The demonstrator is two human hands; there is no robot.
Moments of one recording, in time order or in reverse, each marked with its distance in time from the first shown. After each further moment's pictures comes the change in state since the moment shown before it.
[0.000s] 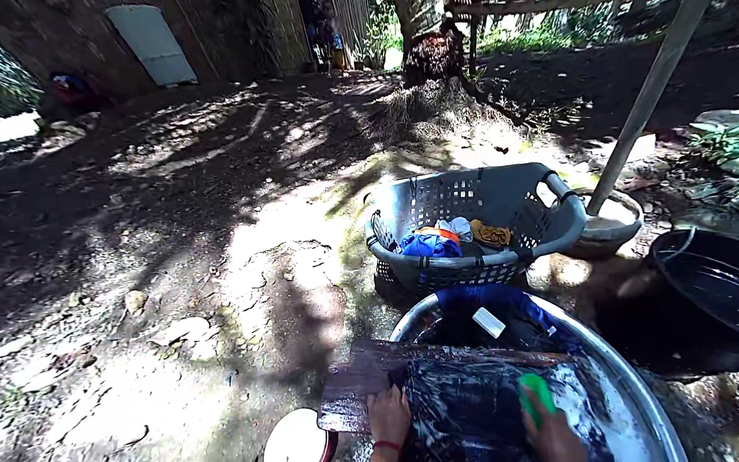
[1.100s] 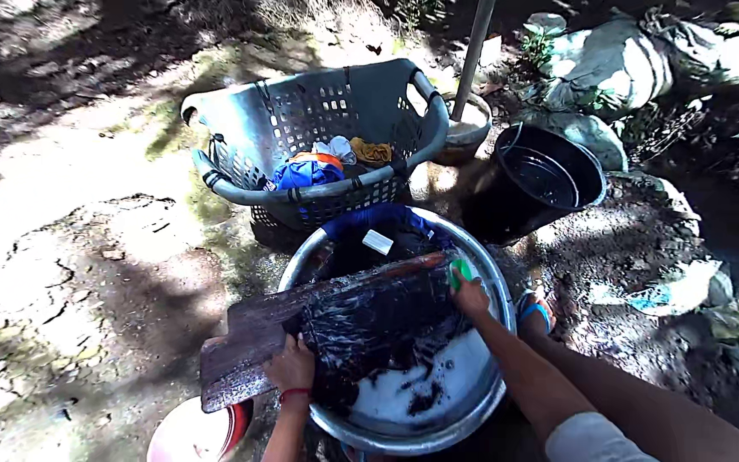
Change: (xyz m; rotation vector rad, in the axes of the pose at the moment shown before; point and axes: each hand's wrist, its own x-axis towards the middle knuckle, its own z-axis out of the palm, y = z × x) left_hand -0.012 0.004 -0.008 -0.112 -0.002 -0.074; right_hand 0.063 0.054 -0.059 -0.170 -0.143 0.386
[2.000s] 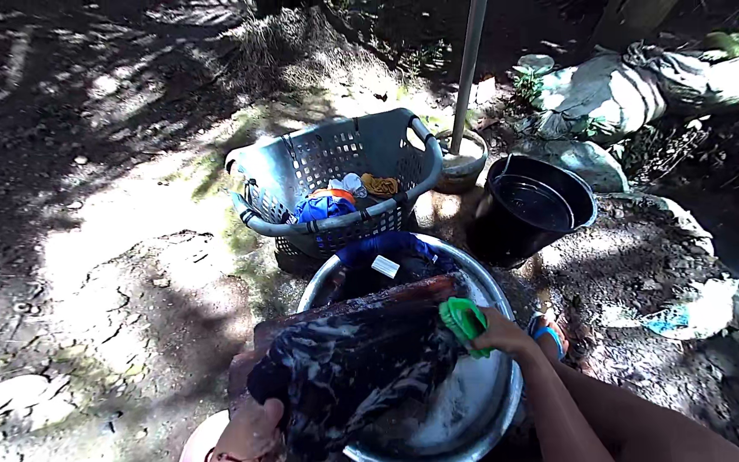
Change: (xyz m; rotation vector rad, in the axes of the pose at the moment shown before) left_hand -0.063 -0.035 -0.124 -1.239 -0.319 0.712; right_hand -0.100 0.018 -0.084 0.682 -0.285 -0.543
